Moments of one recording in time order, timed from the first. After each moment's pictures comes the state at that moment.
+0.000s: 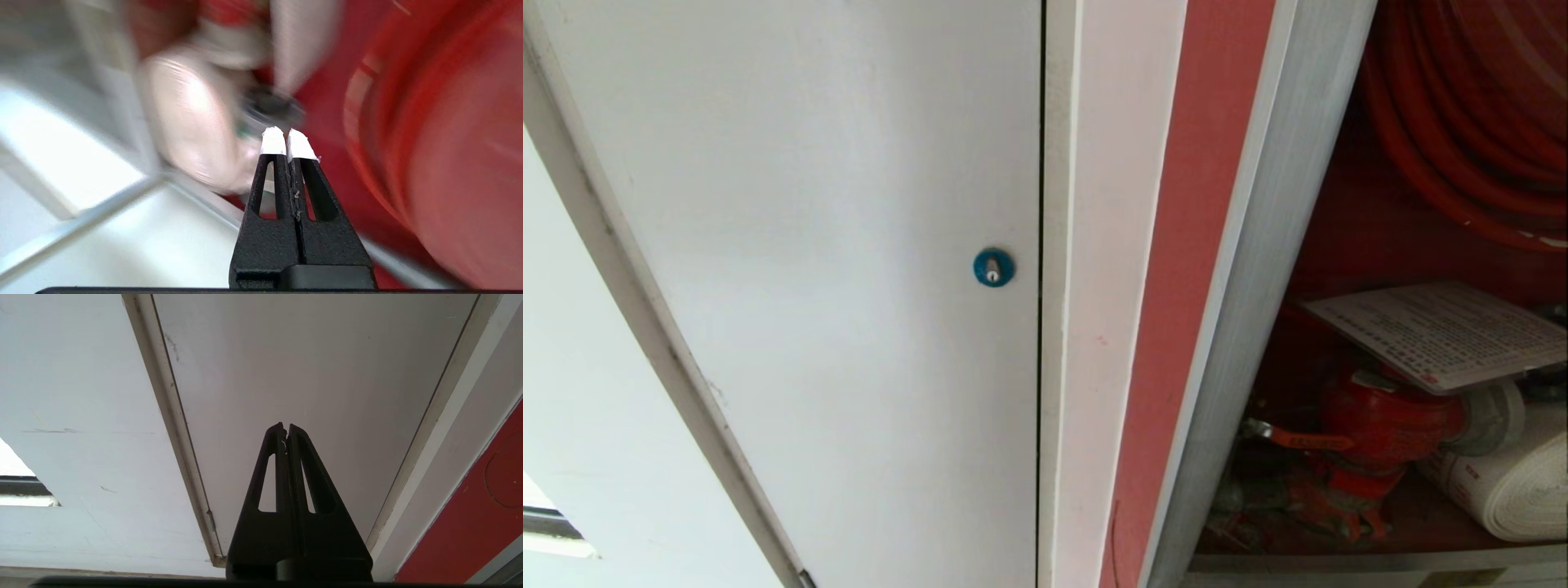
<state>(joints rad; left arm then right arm) 0.01 0.00 0.00 0.00 -0.01 0.01 -0.16 1.04 -1.74 1.30 0.06 -1.63</state>
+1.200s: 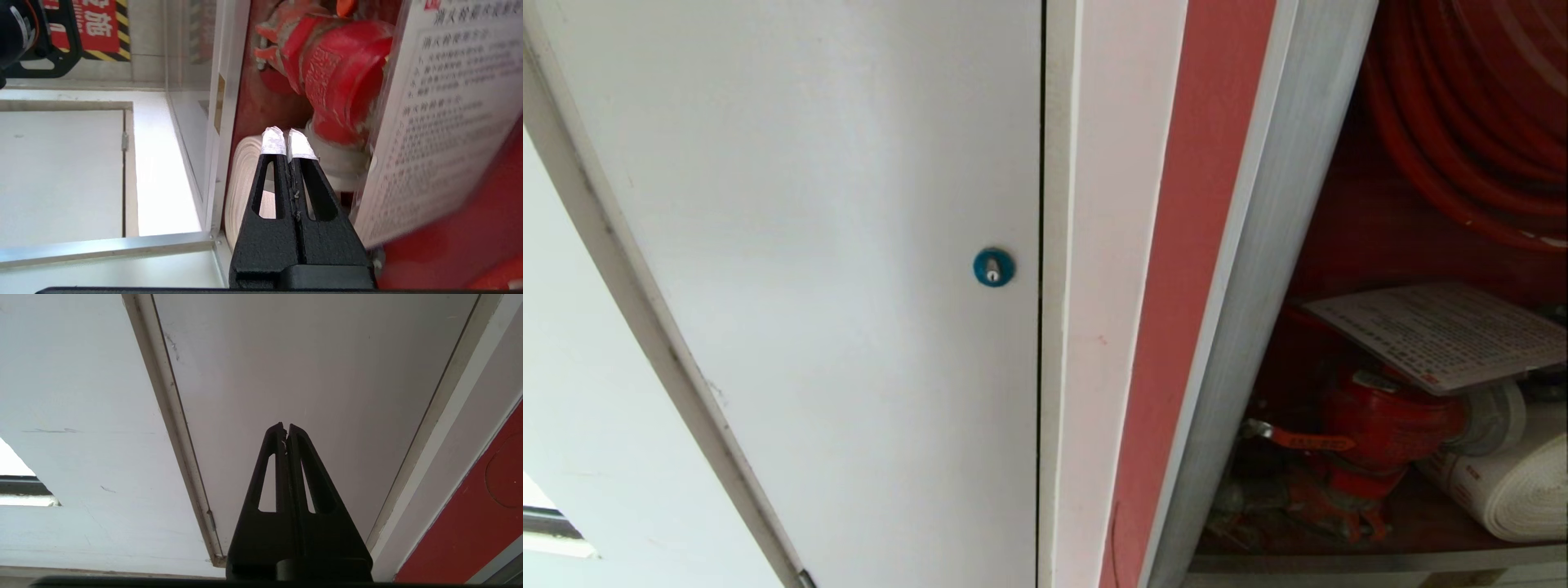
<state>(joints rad) 0.01 0.00 0.00 0.00 -0.01 0.01 -0.09 1.48 -1.85 1.52 0.17 -1.74</state>
